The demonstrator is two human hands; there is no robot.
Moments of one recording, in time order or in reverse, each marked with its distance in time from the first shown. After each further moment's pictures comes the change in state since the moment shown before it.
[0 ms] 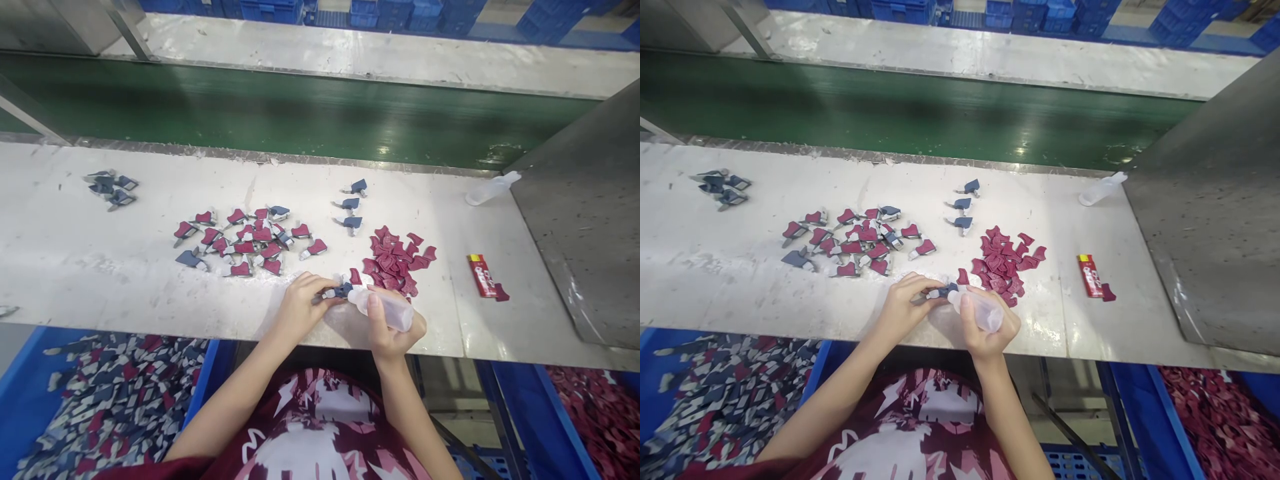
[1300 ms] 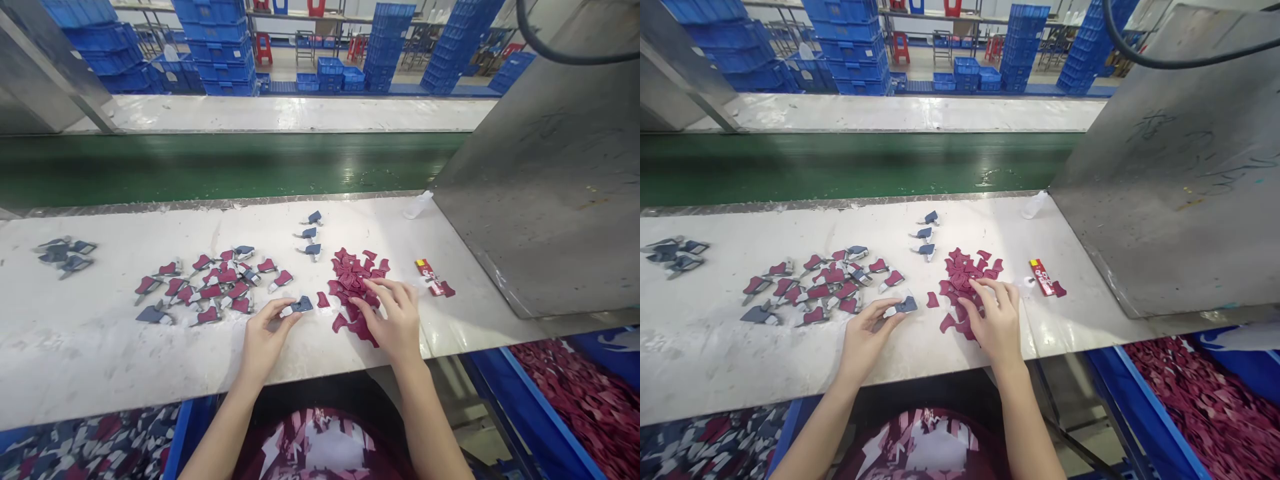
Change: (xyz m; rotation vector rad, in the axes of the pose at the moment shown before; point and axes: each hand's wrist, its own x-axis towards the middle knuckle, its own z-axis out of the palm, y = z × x) left_hand 0.001 -0.005 -0.006 -0.233 0.184 -0.350; right_hand 0.046 0.043 -0.046 -0.493 -0.067 -0.297
